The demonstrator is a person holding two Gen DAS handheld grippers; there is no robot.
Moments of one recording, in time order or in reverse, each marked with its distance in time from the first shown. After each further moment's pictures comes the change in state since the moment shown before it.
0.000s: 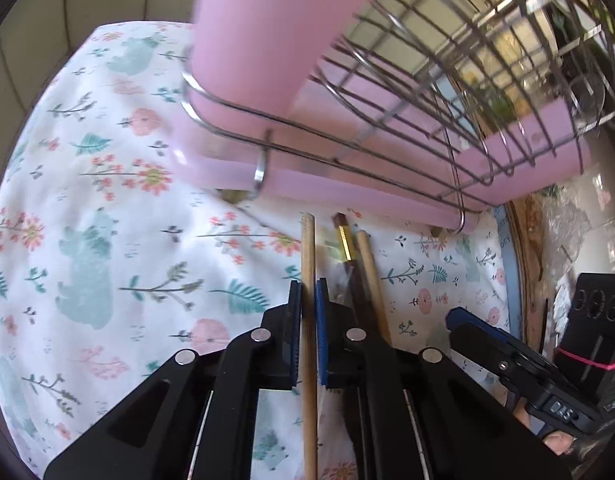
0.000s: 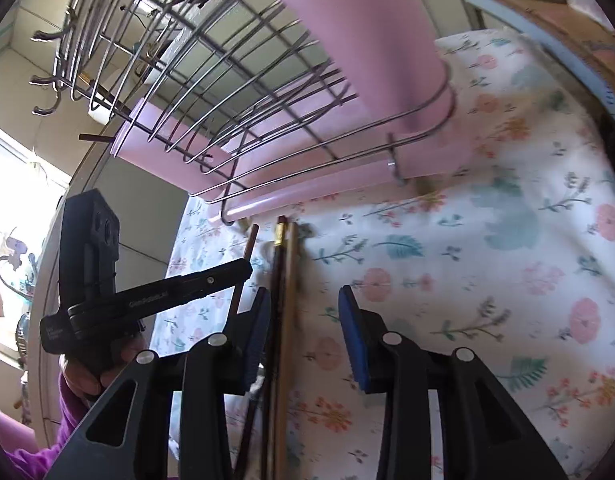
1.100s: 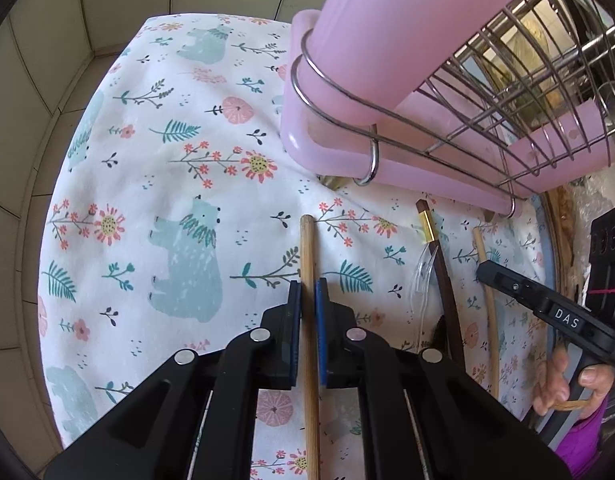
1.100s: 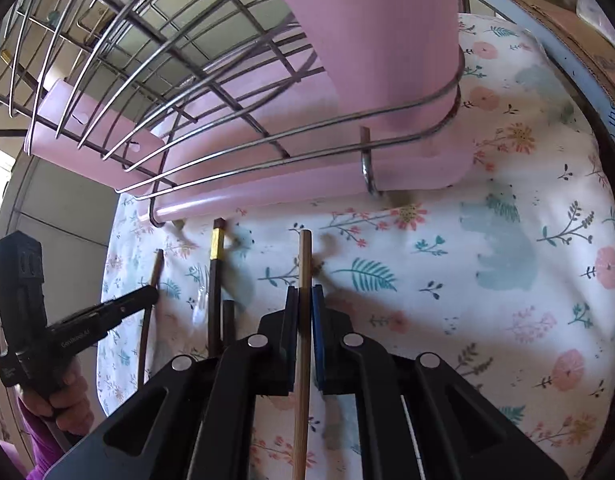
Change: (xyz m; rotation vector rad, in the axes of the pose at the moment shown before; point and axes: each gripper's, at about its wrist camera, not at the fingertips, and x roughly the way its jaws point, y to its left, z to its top) left arm -0.013 0.033 -0.004 0.033 0.048 0.121; right arm 0.031 -0.009 0.025 -0.013 0.107 -0.230
